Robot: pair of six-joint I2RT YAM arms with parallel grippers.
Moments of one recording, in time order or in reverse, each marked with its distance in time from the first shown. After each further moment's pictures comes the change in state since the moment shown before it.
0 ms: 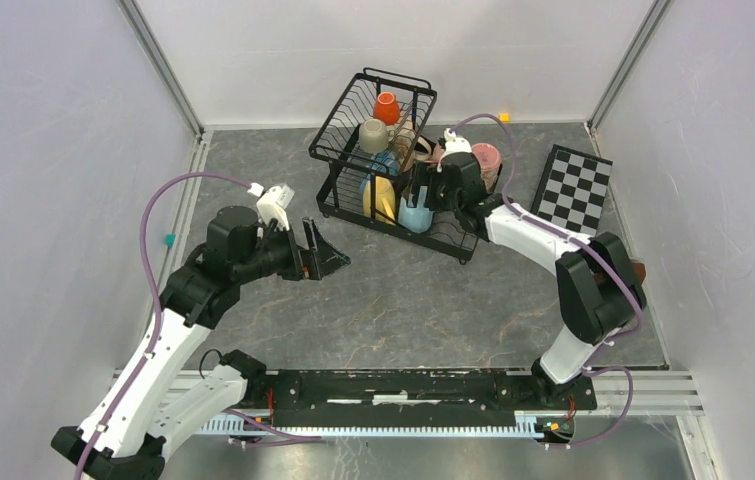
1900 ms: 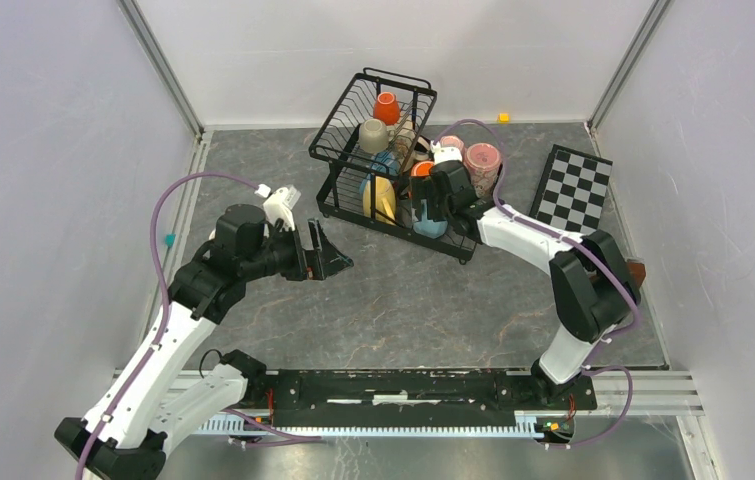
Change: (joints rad) left arm -0.001 0.033 -0.017 0.002 0.016 -0.002; right arm 0.046 0.012 0.011 -0.145 0.179 -0.158
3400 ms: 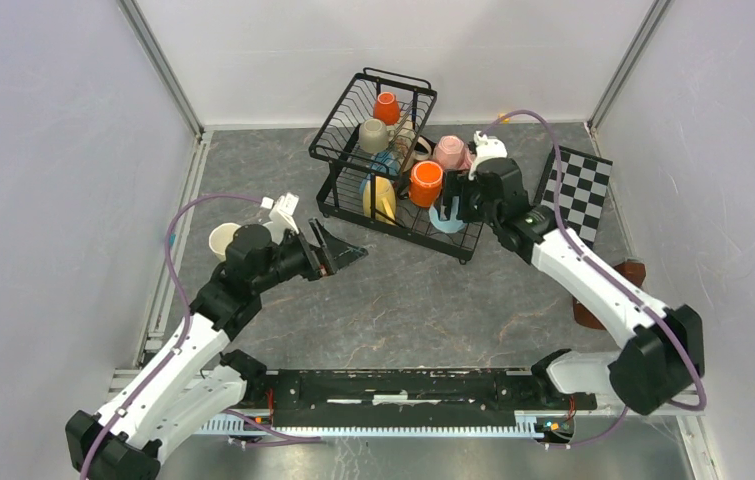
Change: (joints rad) left arm -0.034 -0.067 -0.296 0.484 0.006 -0.299; right arm -0.050 -0.373 -0.058 -0.189 -0.095 0.038
